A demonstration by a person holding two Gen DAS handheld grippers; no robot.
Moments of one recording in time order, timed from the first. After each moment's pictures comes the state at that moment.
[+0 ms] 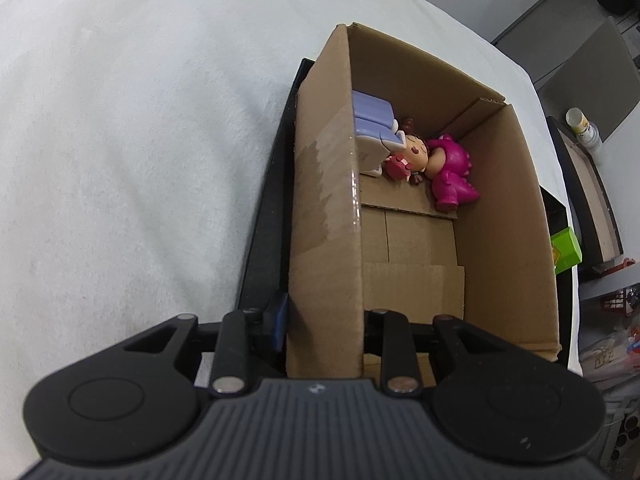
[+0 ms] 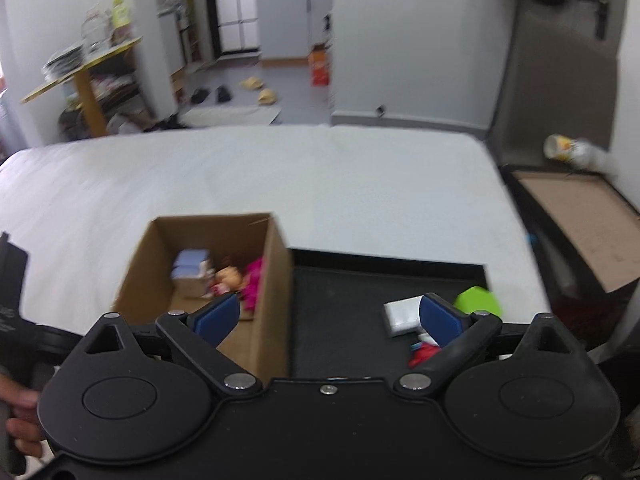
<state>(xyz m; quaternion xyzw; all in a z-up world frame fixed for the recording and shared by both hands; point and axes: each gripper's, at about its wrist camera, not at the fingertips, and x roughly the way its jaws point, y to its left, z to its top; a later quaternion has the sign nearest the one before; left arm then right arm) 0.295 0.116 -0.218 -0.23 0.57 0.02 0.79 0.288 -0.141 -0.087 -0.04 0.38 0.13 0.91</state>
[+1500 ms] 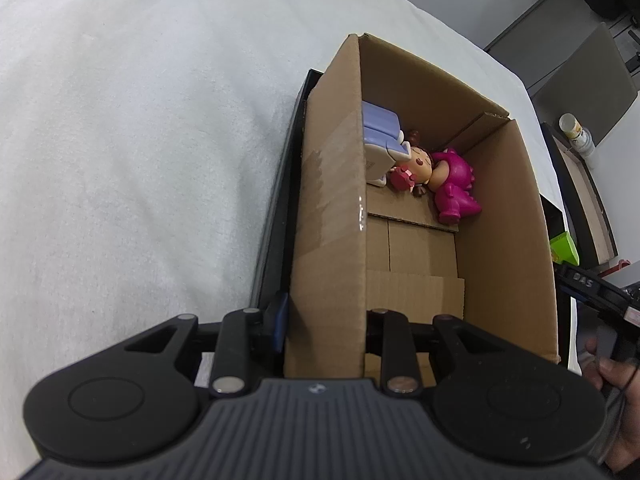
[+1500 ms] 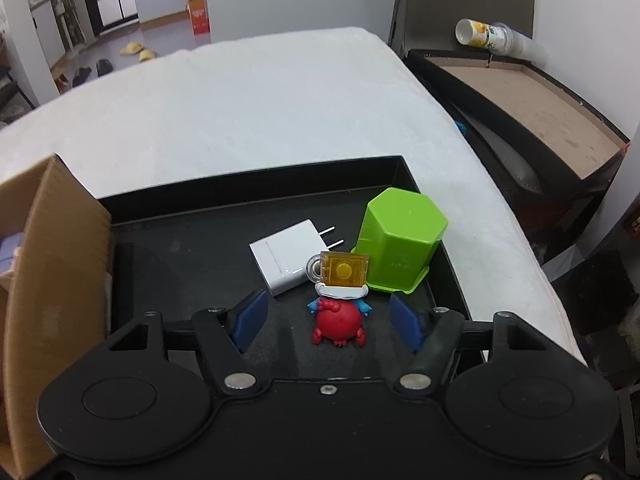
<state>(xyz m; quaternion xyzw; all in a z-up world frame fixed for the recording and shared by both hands) 0.293 0.128 -0.216 -0.23 0.55 0.01 0.80 0.356 -0.191 -0.208 -0.01 0.47 -0.03 0.88</state>
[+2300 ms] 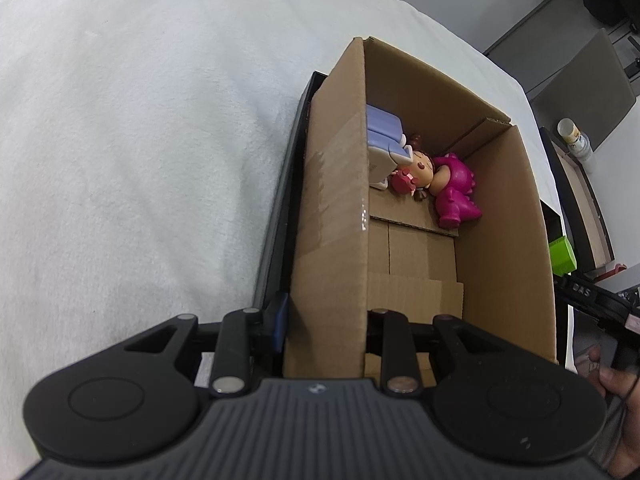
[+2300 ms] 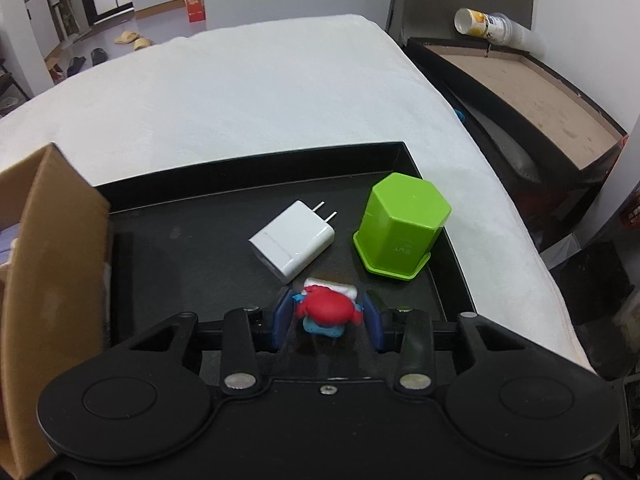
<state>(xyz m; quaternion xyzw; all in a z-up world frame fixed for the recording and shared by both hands) 0.292 0.133 -0.216 -0.24 0.55 0.01 0.80 0.349 -0.183 -0.202 -0.01 0.49 -0.03 0.87</state>
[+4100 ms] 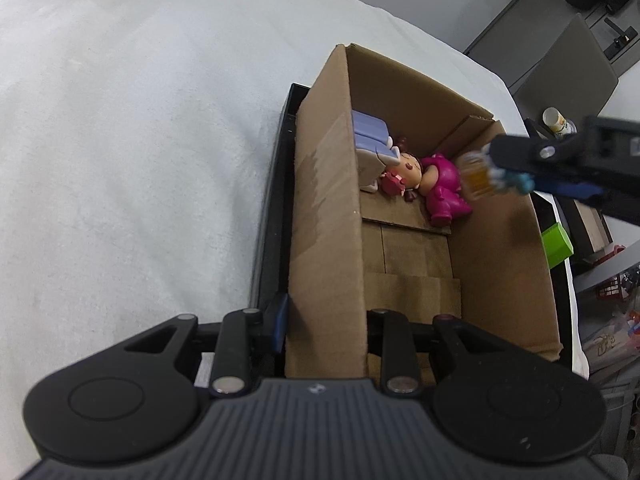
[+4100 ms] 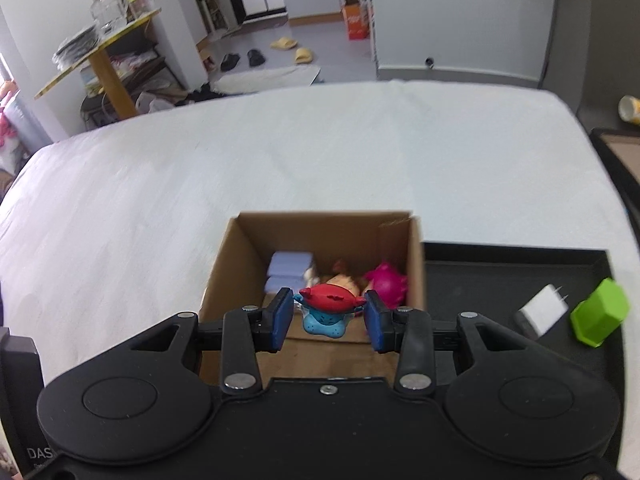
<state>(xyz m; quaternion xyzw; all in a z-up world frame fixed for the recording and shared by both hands) 0.291 0.130 -0.214 -0.21 0.53 -0.01 0.82 0.343 -0.036 -0.120 0.00 0.46 0.18 0.87</state>
